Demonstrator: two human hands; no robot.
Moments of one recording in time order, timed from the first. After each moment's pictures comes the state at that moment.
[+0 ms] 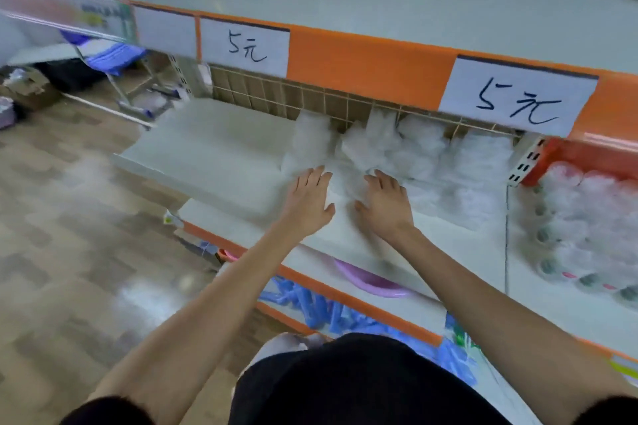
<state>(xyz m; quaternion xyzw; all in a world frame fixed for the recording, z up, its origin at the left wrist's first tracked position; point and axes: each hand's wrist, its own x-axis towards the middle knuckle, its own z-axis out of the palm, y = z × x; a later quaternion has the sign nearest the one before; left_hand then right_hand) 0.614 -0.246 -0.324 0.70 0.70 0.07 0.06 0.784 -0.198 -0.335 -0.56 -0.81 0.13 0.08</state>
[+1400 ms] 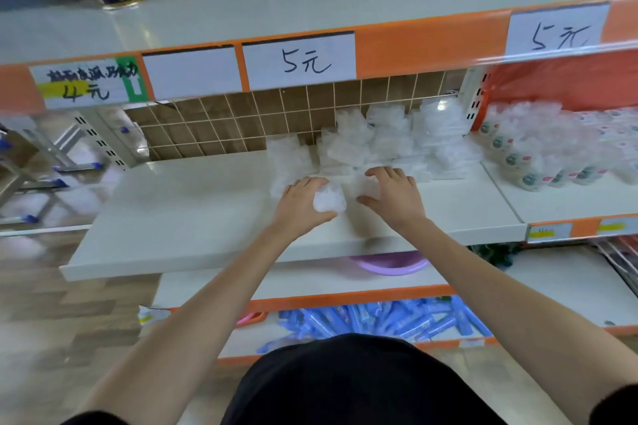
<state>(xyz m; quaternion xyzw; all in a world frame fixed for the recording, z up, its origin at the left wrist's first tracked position) 0.527 -0.208 -0.325 0.81 0.53 0.17 0.17 0.736 -0.240 -0.328 -0.70 -0.68 0.08 0.20</state>
